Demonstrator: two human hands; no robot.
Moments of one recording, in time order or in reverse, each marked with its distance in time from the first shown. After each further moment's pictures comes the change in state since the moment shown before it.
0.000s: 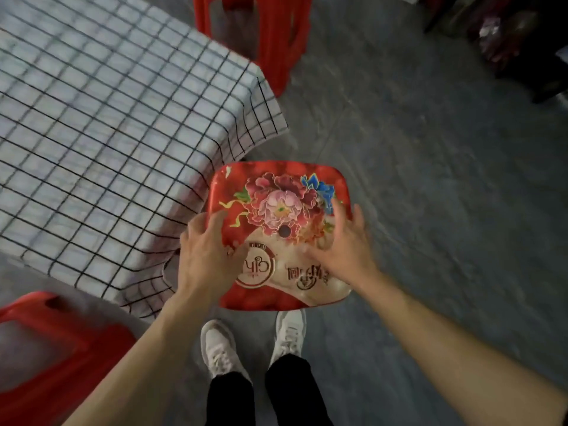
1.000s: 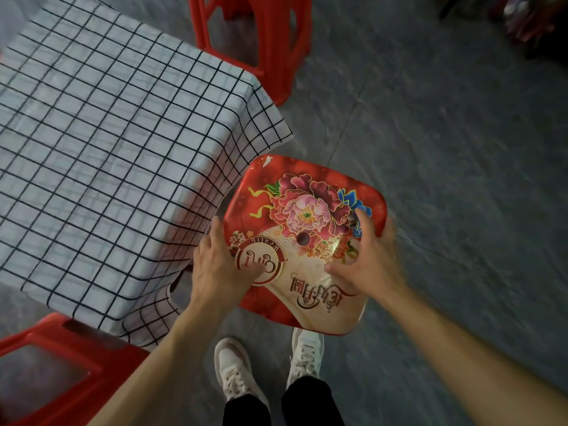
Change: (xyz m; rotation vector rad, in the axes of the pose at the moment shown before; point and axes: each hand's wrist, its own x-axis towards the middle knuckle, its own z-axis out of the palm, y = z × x) left_hand 0.031 0.011 0.035 -0.019 0.002 -0.085; right_hand 0.022 0.036 -0.008 0.107 0.020 0.073
